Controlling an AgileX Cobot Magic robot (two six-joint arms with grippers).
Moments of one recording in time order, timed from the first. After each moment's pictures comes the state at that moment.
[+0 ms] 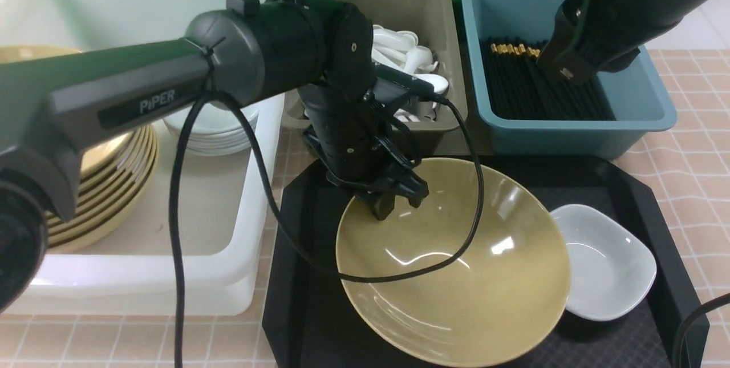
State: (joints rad) right arm 0.49 1.51 -1.68 -0.02 1.26 -0.35; left arm -0.58 1.97 -1.57 -0.14 1.03 0.17
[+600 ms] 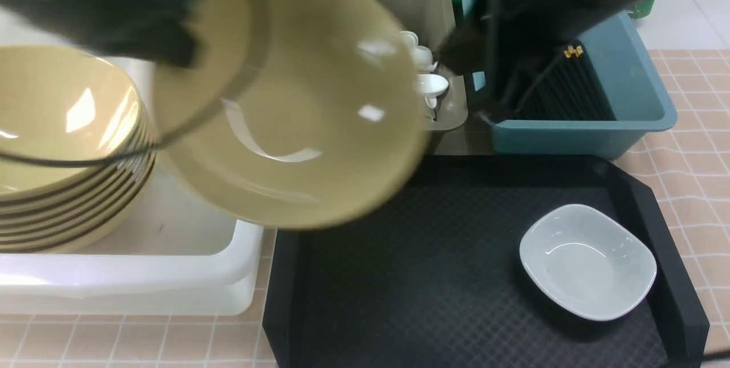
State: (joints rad) right arm 0.73 1.51 -1.68 0.00 1.08 -0.50; left arm 0.03 1.34 -1.41 -0.40 1.11 0.24
